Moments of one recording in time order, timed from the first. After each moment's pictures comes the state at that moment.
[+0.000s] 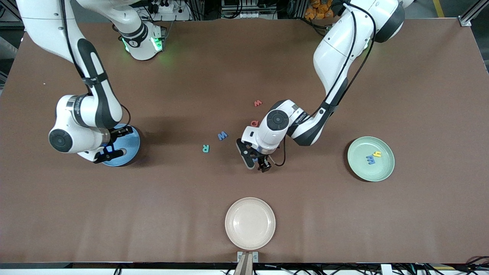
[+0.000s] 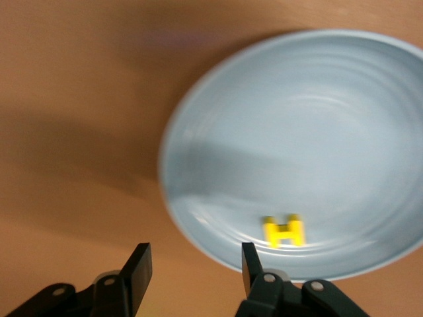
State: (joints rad) left arm -0.50 0.91 -0.23 -1.46 0.17 2.56 0.38; right arm 0.23 0.43 -0.19 -1.97 0.13 1.97 -0.26
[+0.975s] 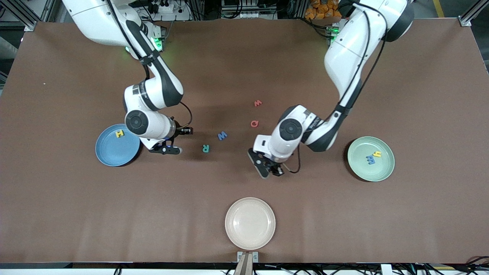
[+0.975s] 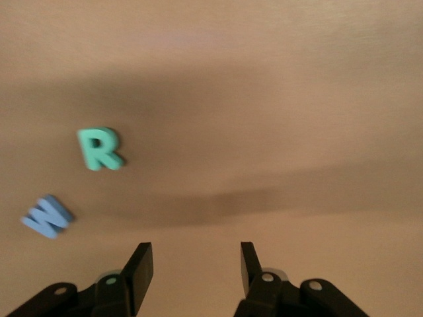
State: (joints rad) left arm -0.39 0.83 -0.22 -1.43 0.17 2.34 0.38; right arm 0.38 0.44 0.06 -1.97 0.23 2.23 0.42
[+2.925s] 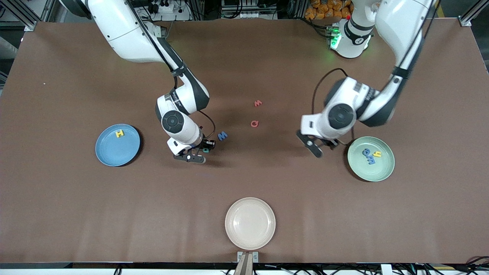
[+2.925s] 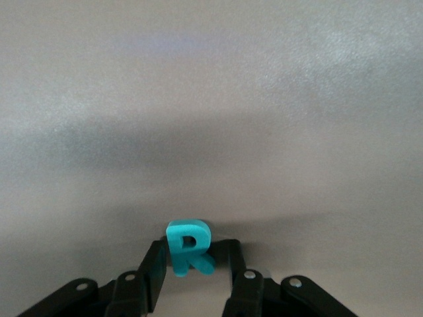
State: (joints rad) left arm -0.12 0.43 -0.43 -1.91 0.18 2.08 0.25; right arm 0.47 0.64 0.06 -1.84 0.13 2.46 0.59
